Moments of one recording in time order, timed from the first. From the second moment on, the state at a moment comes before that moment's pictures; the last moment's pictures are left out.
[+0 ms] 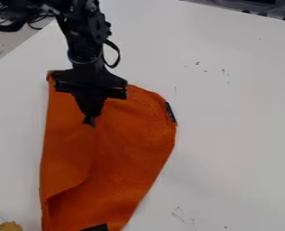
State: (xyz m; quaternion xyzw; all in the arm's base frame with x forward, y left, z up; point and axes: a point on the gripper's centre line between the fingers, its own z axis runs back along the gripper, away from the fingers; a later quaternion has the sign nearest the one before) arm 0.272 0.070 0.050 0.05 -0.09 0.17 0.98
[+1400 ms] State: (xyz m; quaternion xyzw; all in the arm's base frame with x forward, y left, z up) arm 0.284 0.069 0.060 0.06 -0.09 0.15 0.98
